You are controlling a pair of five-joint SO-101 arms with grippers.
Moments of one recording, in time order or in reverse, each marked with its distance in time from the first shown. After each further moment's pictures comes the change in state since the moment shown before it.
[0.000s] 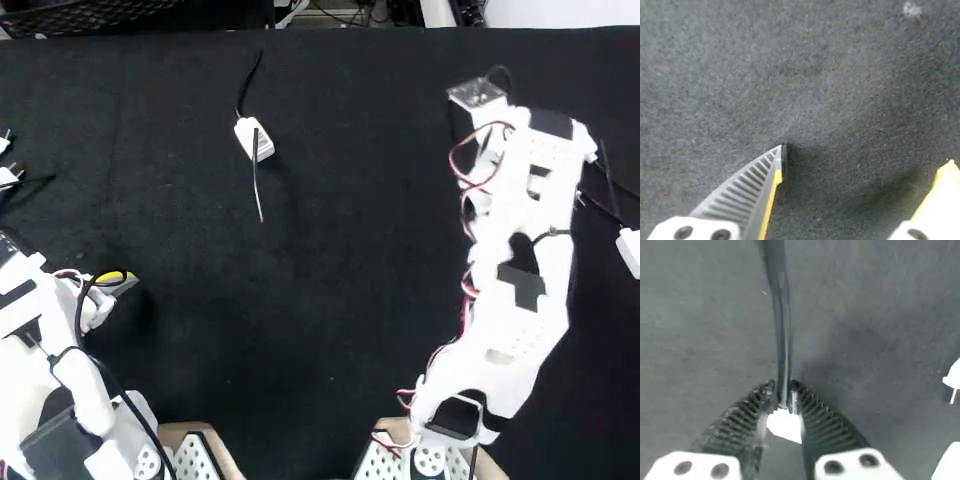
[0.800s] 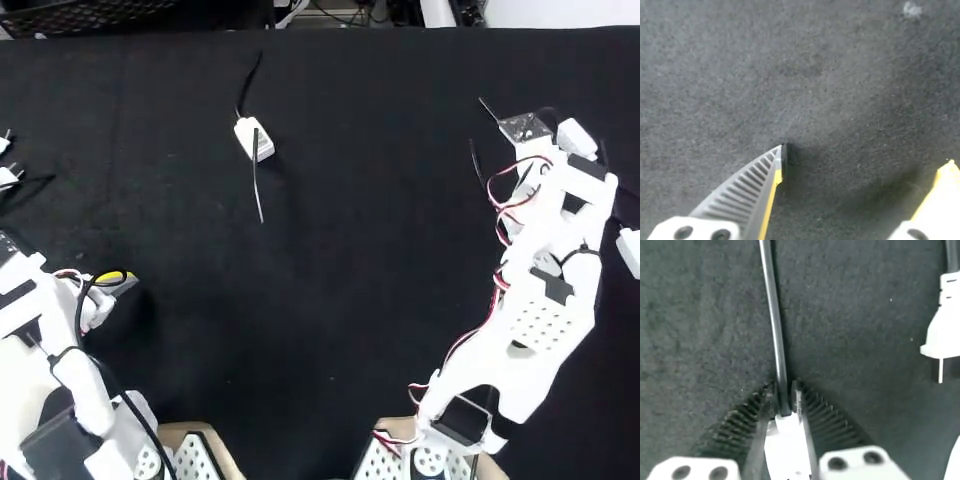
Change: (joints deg) left arm 0.0 0.0 0.0 0.0 0.0; right arm 12.4 9.4 7.0 -18.4 3.3
